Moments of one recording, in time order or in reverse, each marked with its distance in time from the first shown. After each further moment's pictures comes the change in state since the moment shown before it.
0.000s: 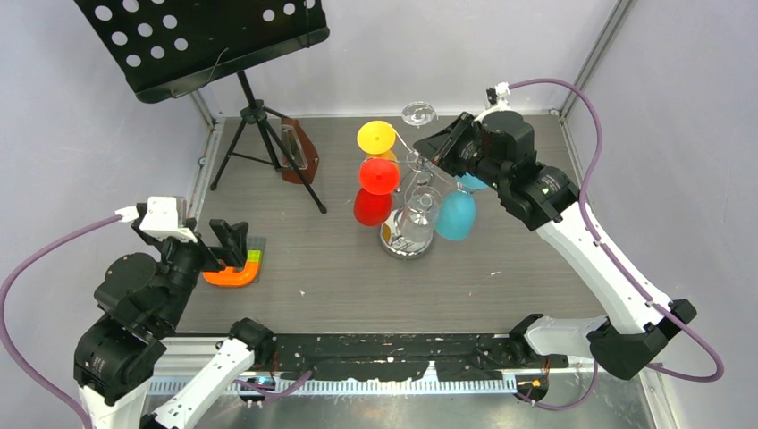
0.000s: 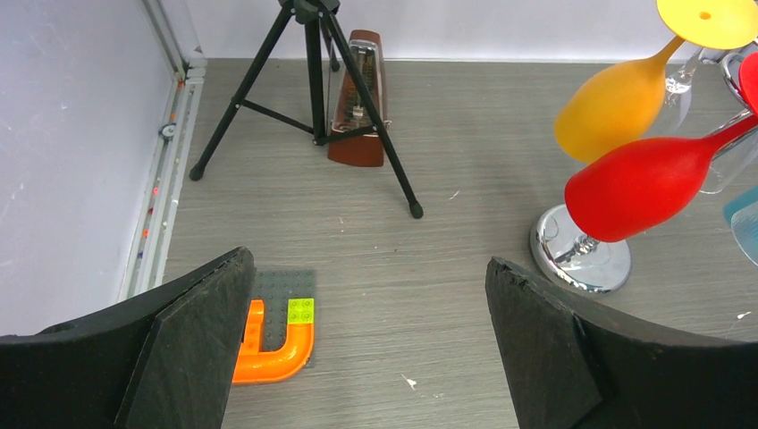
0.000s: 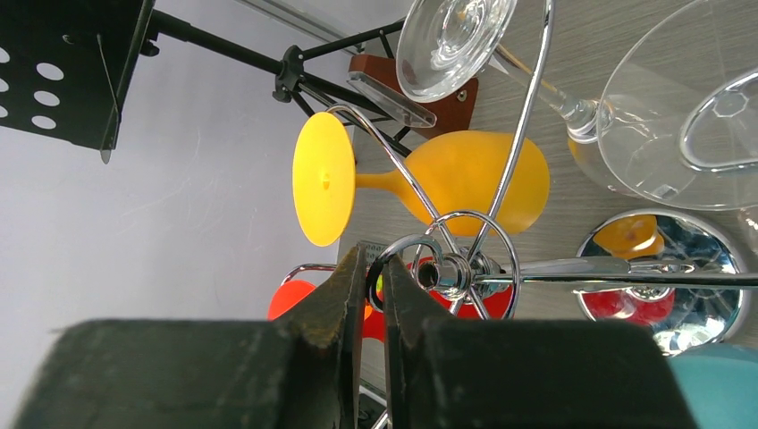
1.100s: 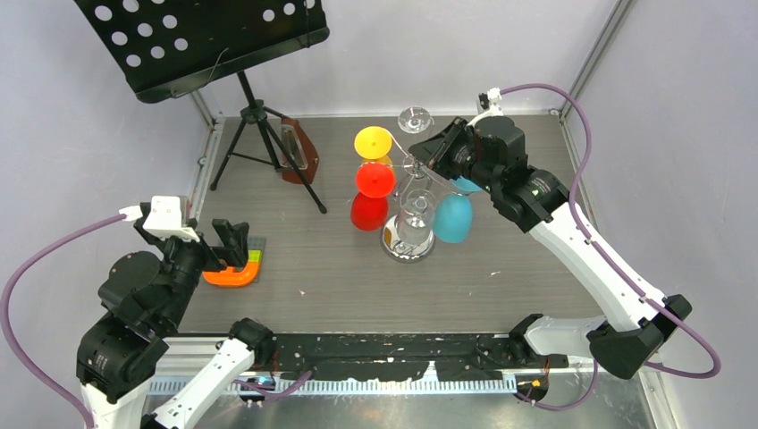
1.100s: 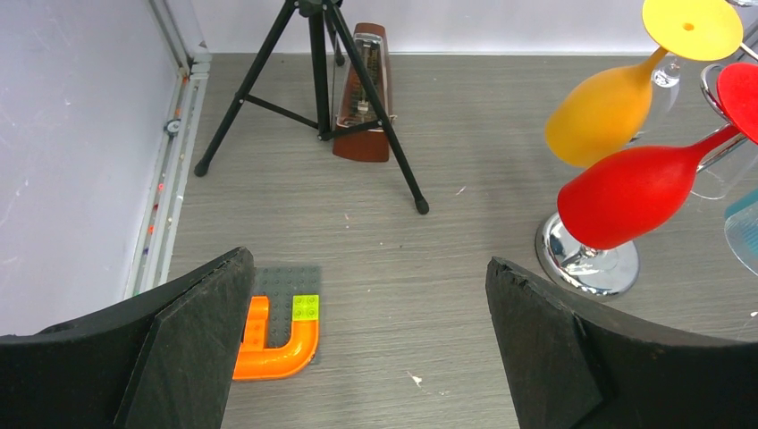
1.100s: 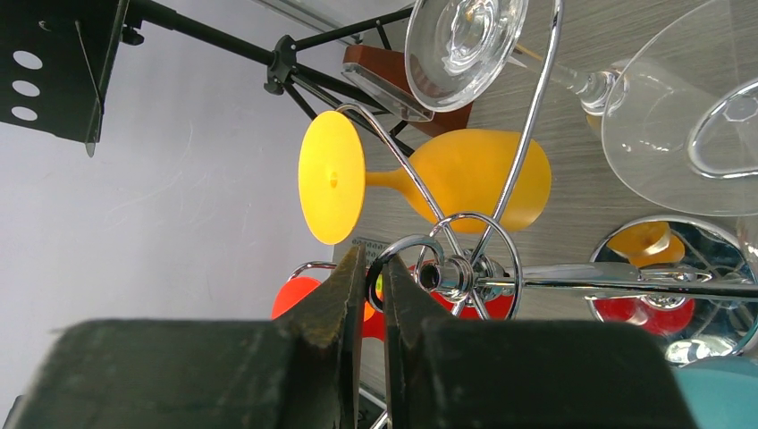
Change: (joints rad) left arm 0.000 0.000 -0.016 0.000 -0.008 0.011; right arm -0.001 0.004 -0.072 0.070 -0.007 -0.001
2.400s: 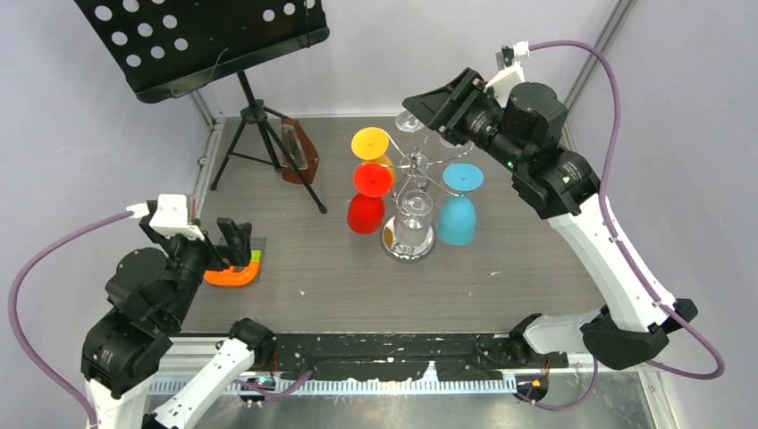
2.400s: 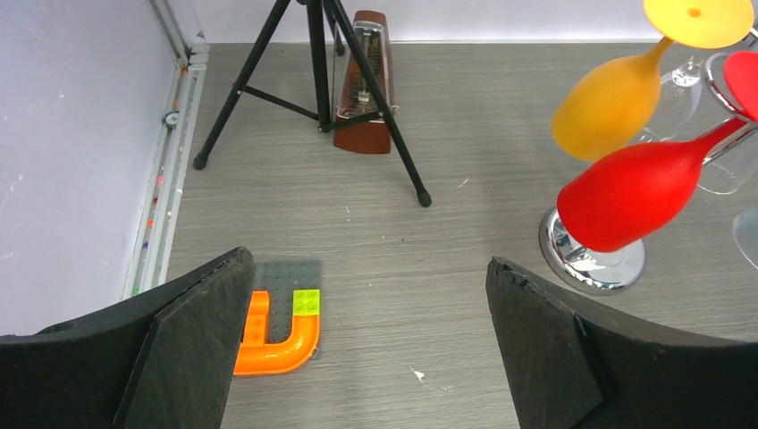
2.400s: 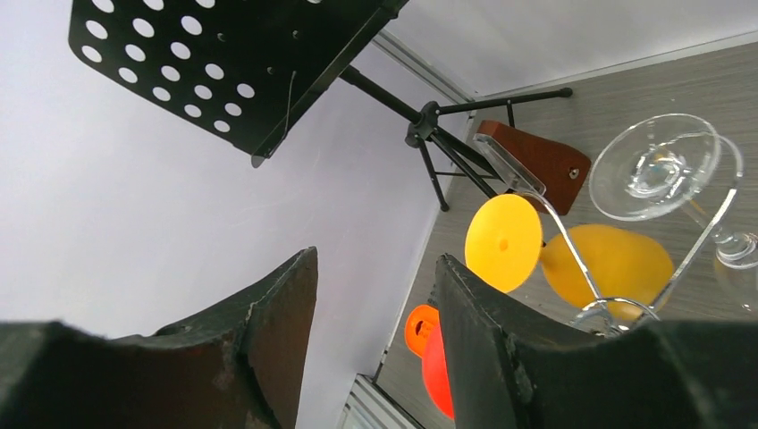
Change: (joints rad) left arm 0.000 0.004 -0.020 0.001 0.000 0.000; right arm -0.001 0.061 0.309 -0.001 -0.081 -0.052
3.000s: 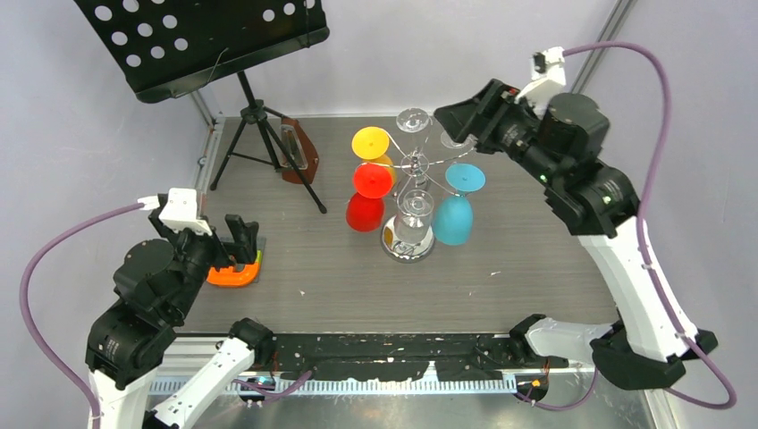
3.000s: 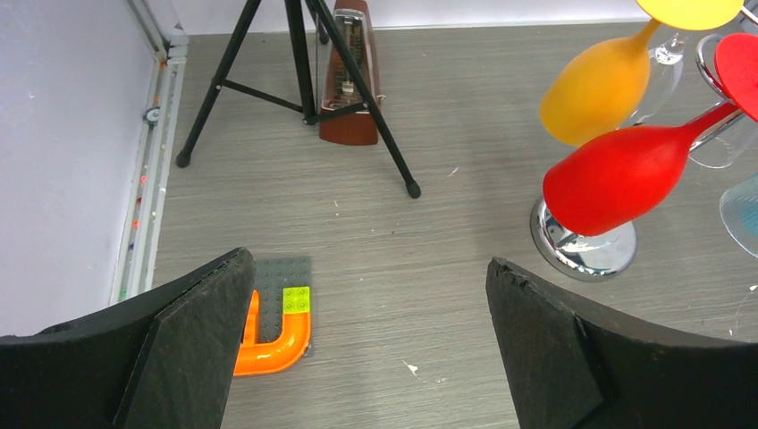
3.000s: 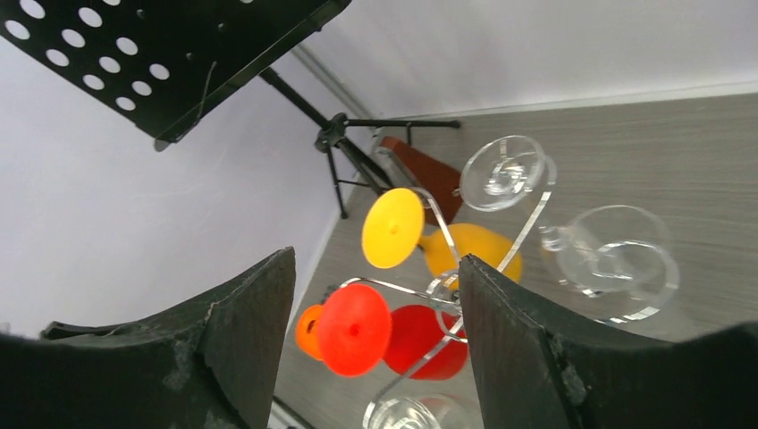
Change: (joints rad) left arm 0.000 0.029 0.000 -0.001 0.034 0.000; right arm -0.057 -0.091 0.000 -0.136 0.033 -0.234
